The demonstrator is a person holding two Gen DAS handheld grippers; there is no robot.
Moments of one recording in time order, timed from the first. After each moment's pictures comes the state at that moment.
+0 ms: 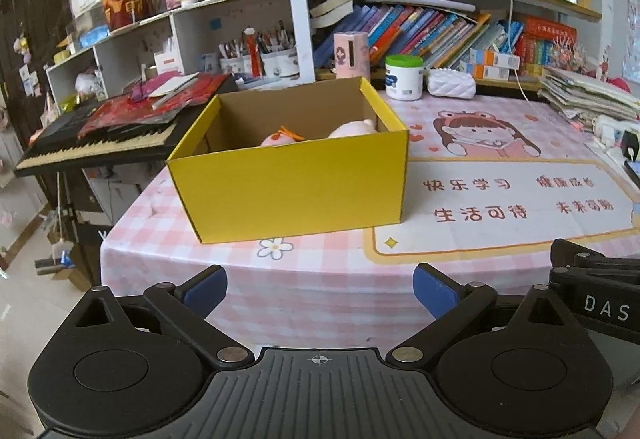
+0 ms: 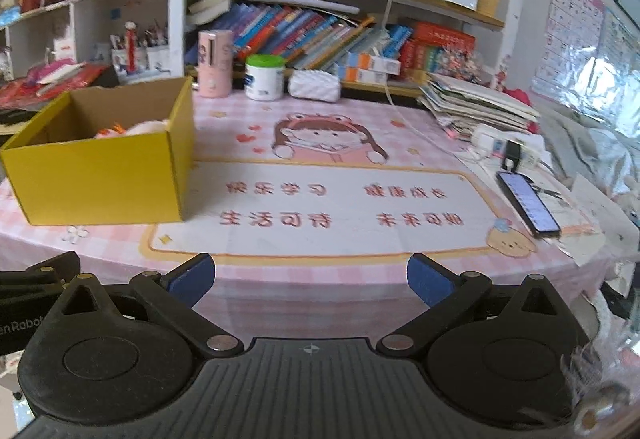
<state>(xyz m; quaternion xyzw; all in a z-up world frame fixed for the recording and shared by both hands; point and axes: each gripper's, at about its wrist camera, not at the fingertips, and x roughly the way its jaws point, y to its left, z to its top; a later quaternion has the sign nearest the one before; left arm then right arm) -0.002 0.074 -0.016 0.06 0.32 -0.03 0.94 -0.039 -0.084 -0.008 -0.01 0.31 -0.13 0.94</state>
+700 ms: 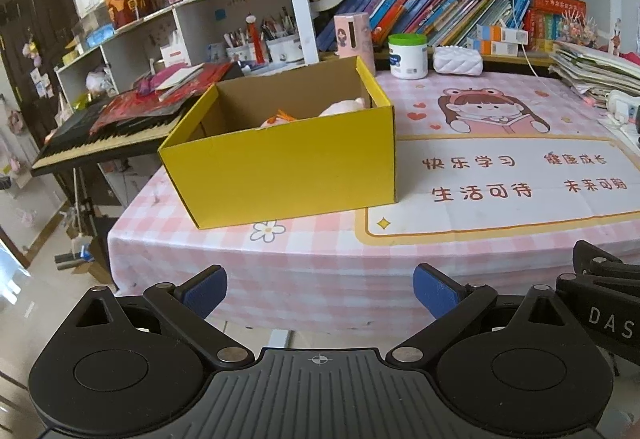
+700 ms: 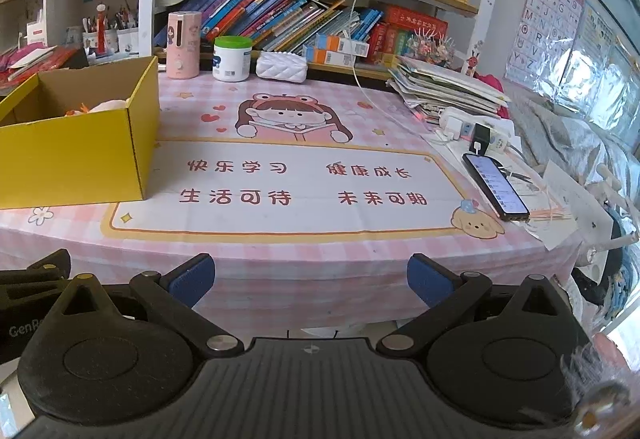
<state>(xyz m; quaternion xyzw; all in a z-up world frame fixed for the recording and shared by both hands) -0.006 0.045 -0.022 0.09 0.34 0.01 0.94 -0.045 -0.097 -0.015 -0.03 0.33 -0.17 0.93</state>
